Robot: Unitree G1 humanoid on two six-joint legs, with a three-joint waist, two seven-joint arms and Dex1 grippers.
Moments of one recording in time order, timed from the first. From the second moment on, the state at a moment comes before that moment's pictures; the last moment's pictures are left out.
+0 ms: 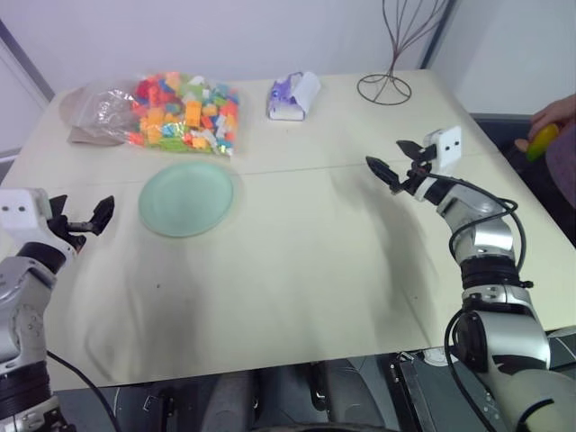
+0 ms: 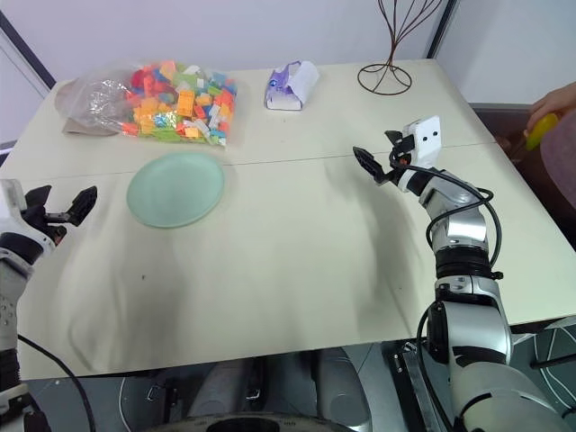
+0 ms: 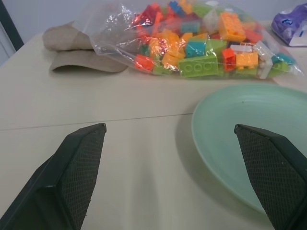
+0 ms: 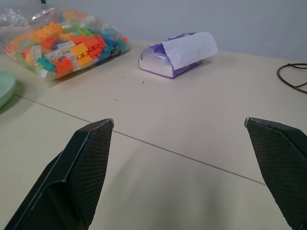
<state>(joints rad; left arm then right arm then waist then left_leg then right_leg) -0.11 0.63 0.58 -0.08 -0.48 0.47 -0.42 -0.75 -0.48 -0.18 0.64 0.26 0.06 0.75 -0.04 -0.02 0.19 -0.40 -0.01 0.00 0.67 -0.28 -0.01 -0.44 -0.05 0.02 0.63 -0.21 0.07</state>
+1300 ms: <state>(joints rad) -0.11 0.63 0.61 -0.08 -0.49 0.44 -0.44 -0.74 -0.48 -0.18 0.65 0.26 0.06 0.74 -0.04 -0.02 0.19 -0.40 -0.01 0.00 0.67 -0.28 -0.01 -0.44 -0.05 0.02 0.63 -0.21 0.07</state>
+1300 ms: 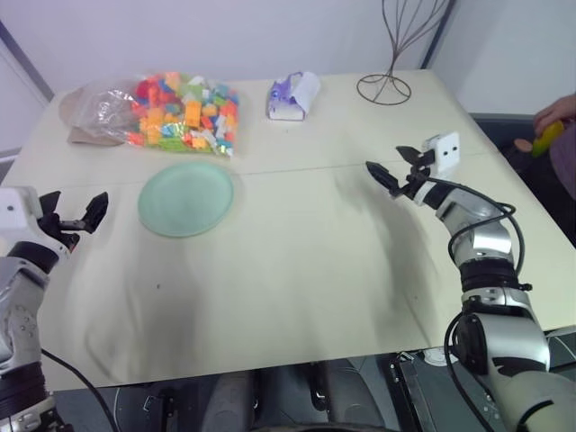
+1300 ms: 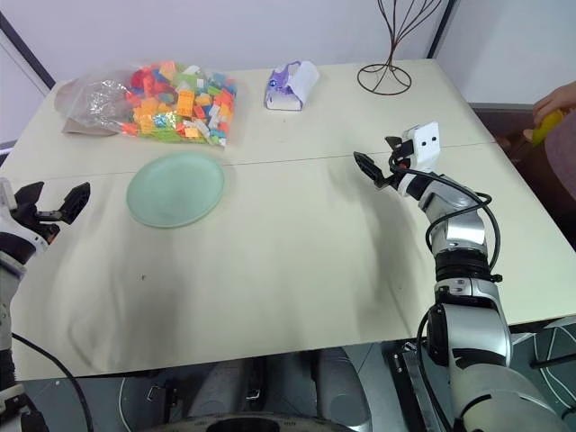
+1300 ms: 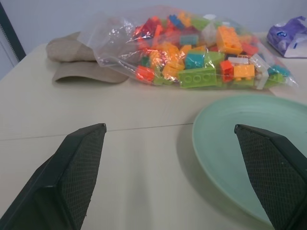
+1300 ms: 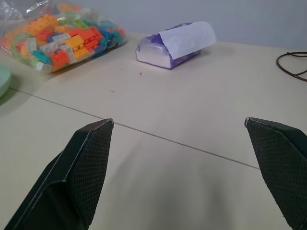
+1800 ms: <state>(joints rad) -0.12 0.66 0.61 -0.08 -0.49 0.43 -0.47 -0.74 -0.47 -0.18 0.65 0.26 0.06 0.73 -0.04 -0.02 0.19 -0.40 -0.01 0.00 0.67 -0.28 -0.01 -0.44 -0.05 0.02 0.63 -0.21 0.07</state>
